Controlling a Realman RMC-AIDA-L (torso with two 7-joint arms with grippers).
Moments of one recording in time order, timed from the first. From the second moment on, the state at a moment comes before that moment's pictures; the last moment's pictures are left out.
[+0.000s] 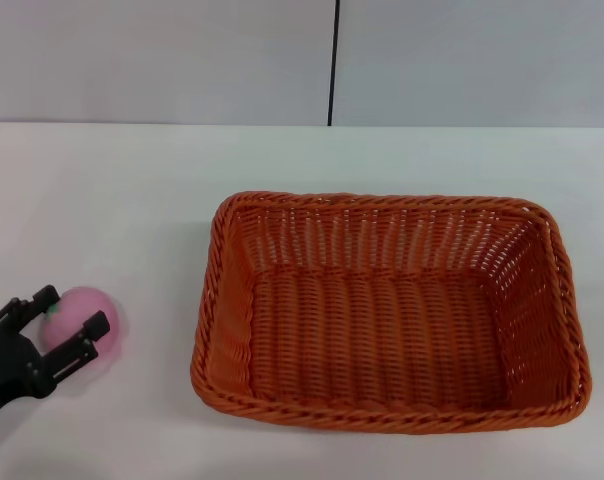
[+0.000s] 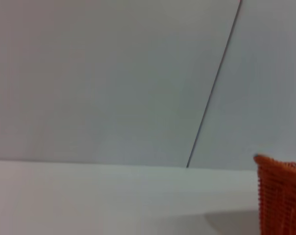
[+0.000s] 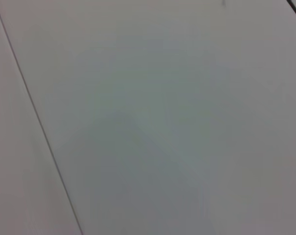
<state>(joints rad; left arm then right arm) -0.21 -2.06 -0.27 0.27 -0.74 -1.61 2.35 0.29 2.03 -0.31 -0.51 -1.45 -1.66 1.32</state>
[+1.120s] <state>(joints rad) -0.23 -2.06 -0.13 0.27 -0.74 -1.57 2.38 0.30 2.03 -0.30 -0.50 -1.45 -1.65 1.32</state>
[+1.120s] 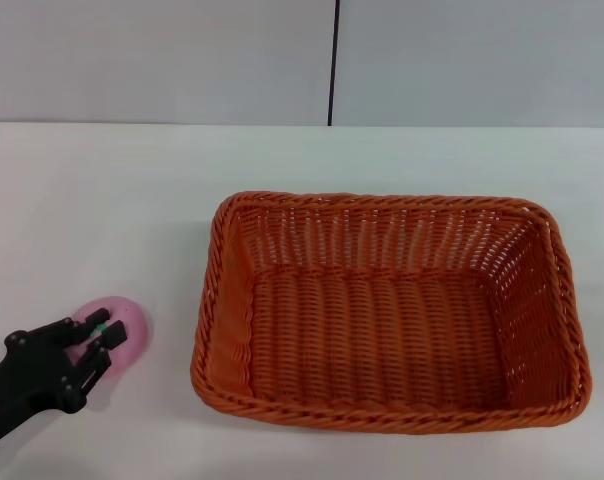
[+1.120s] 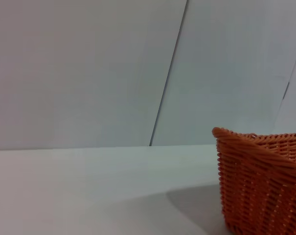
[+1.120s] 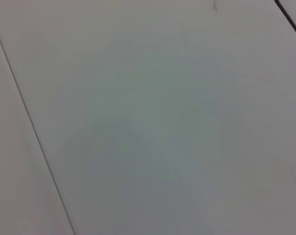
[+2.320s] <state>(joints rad) -0.31 -2.05 -0.23 0.21 -0.87 -1.77 2.33 0.31 2.03 -0.26 -0.47 -1.45 -1.65 1.31</state>
